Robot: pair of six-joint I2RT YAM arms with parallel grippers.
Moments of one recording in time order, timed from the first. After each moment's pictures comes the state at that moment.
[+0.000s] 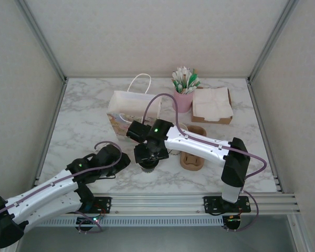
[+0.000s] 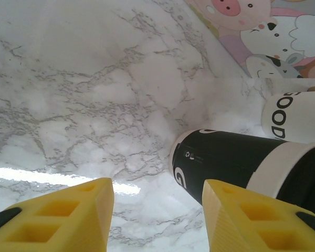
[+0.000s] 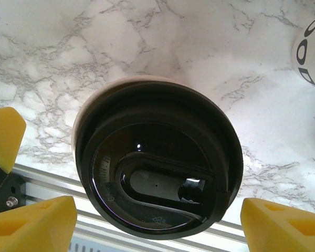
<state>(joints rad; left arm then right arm) -0.86 0.76 0.52 -0.69 -0.13 -1.31 1.16 1.80 1.65 -1.23 0.03 0.89</state>
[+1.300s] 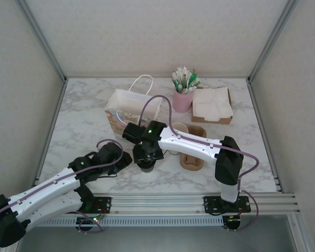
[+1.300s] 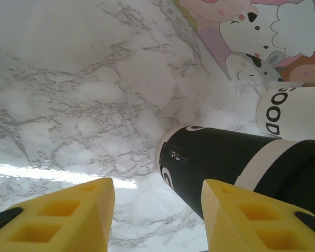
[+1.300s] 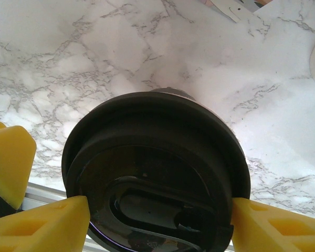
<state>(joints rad) -0.84 0.80 0.53 -0.64 -0.08 -1.28 1.17 1.86 1.67 -1.20 0.03 0.90</state>
